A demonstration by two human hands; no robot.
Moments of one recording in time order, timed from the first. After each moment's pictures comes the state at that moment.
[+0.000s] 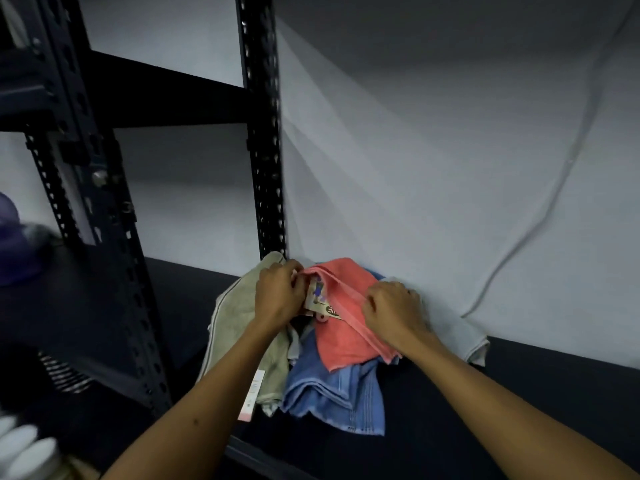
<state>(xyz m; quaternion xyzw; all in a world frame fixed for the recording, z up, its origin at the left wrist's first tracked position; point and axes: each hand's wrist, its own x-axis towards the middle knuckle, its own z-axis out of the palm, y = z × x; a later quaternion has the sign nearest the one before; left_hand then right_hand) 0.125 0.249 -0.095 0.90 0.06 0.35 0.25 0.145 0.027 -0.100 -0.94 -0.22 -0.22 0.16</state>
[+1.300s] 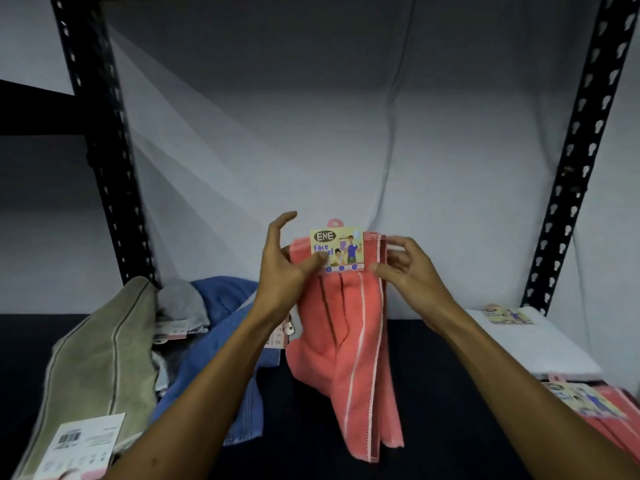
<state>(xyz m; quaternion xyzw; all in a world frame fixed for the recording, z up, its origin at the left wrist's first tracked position) 0.084 0.032 -0.019 0.62 -0.23 0.17 0.73 0.065 -0.178 -0.023 -0.76 -0.12 -0.17 0.62</state>
